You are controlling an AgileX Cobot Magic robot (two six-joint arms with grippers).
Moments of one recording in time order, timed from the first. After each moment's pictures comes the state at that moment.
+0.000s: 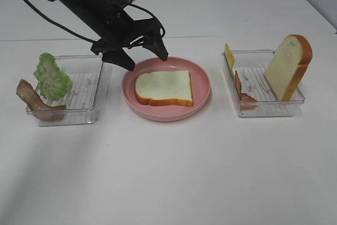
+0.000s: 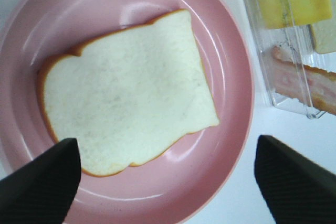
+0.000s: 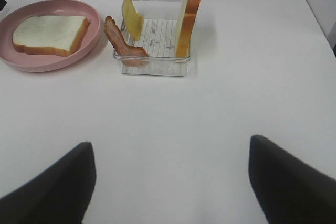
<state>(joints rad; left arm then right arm) -0.33 2.27 -1.84 -0.64 0.90 0.17 -0.06 -0.01 -0.51 0.17 1.07 -0.16</state>
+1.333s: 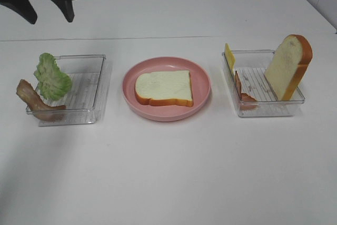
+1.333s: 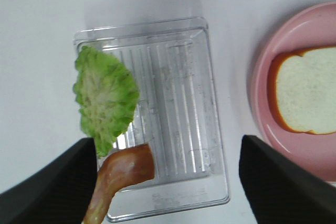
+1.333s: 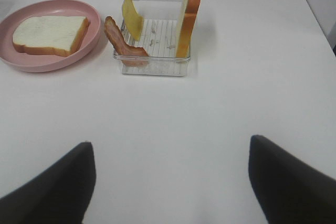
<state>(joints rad) -0.16 2.08 -1.96 -0.08 1.22 -0.15 -0.06 -0.01 -0.51 0.17 1.07 -0.16</state>
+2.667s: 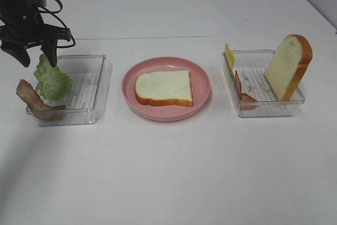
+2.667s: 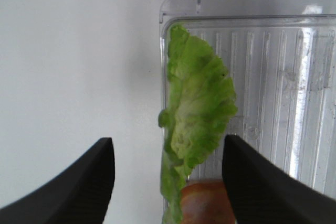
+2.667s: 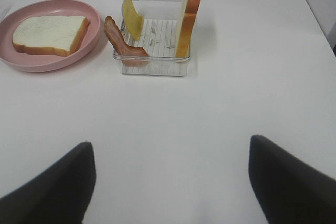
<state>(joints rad) -0.09 2.27 -1.89 0.02 1.11 -0.19 -0.06 -0.01 -0.51 0.17 1.07 -0.16</state>
